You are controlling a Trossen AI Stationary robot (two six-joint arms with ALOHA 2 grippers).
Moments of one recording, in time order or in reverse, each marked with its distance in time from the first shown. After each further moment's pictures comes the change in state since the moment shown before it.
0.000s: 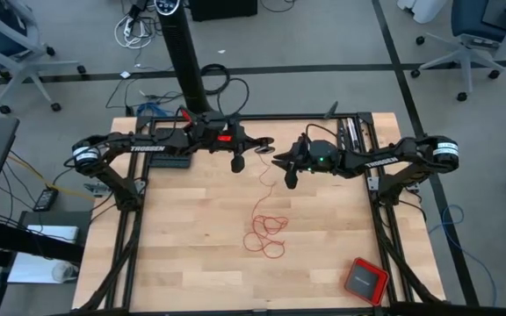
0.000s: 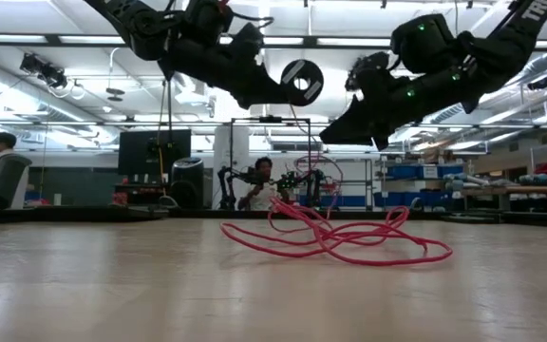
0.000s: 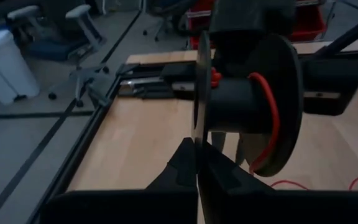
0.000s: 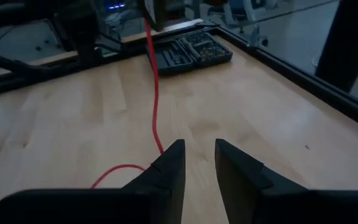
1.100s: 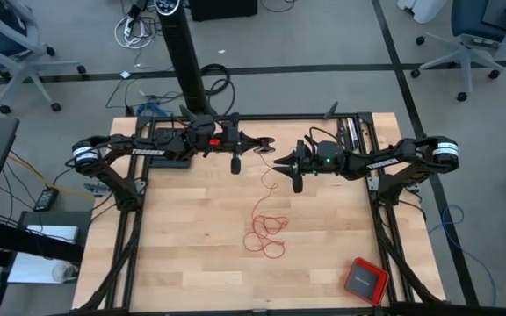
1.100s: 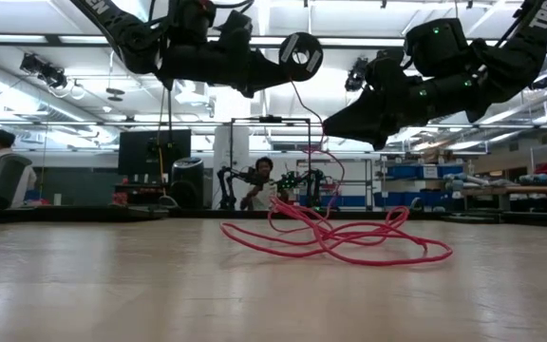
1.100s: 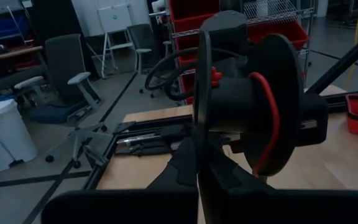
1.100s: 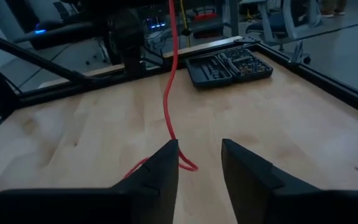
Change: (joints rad) left arm -0.002 0.000 -0.113 0.366 0.080 -0.001; right arm -0.018 0.001 -0.078 0.180 -0.172 -0.001
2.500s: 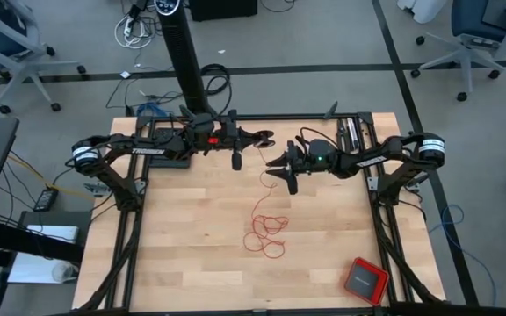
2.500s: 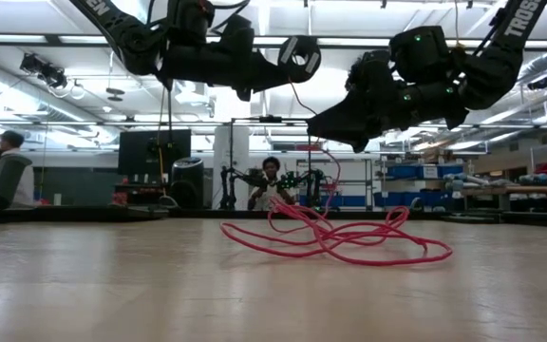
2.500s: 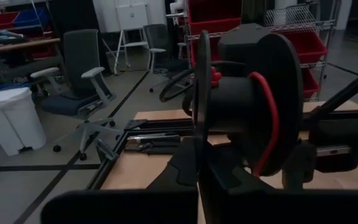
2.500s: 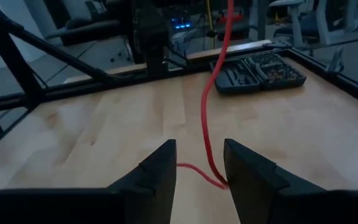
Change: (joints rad) left arm 0.015 0.002 0.000 0.021 -0.049 -0.078; right arm -0.004 0.129 0.074 0.072 -0.118 -0.032
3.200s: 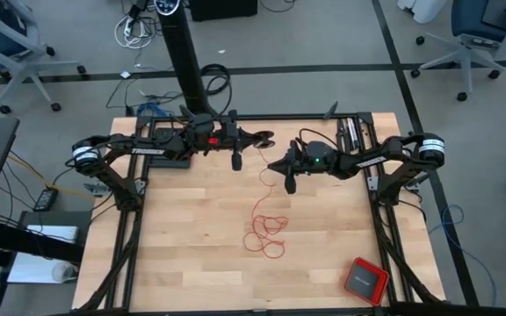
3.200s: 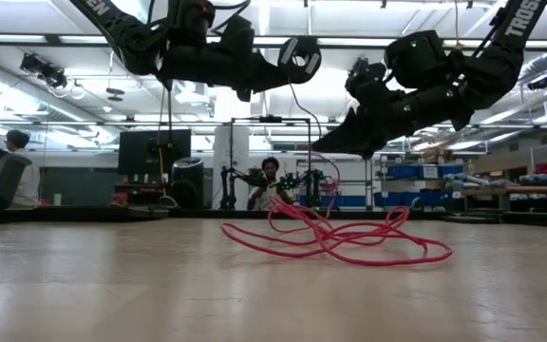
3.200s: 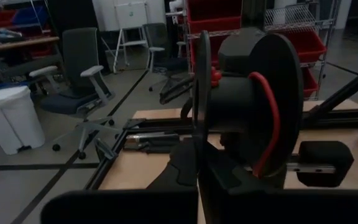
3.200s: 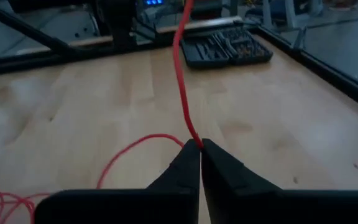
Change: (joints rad) left arm -0.001 0.000 0.000 -0.010 0.000 -0.001; right arm 0.004 0.000 -0.001 -0.105 0.130 -0.066
